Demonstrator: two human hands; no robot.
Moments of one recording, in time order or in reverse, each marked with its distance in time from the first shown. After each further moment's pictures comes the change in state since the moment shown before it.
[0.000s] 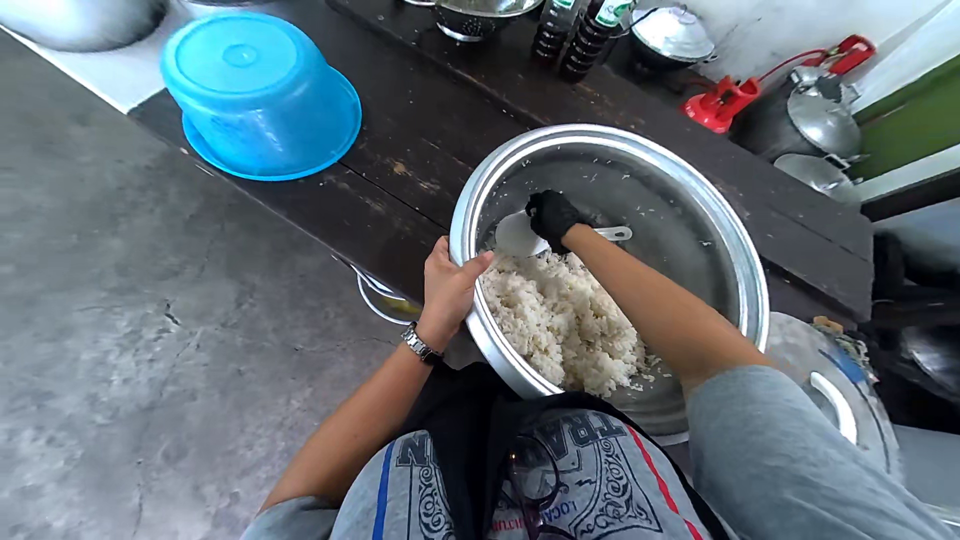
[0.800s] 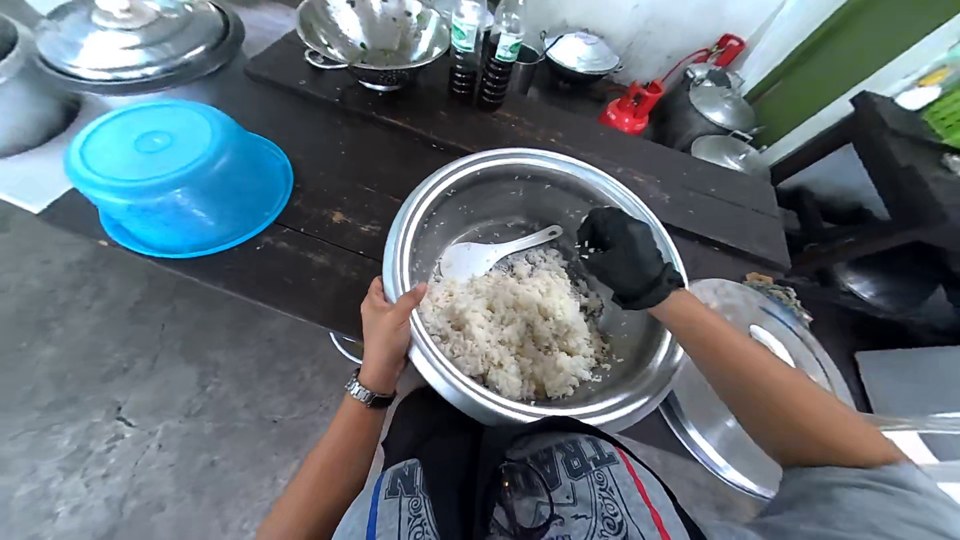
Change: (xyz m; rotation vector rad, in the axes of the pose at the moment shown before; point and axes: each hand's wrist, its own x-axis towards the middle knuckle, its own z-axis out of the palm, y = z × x) left_hand 0.000 0.005 0.008 0.012 0.079 0.030; right_hand -0.173 0.089 -0.046 0.135 0.395 -0.070
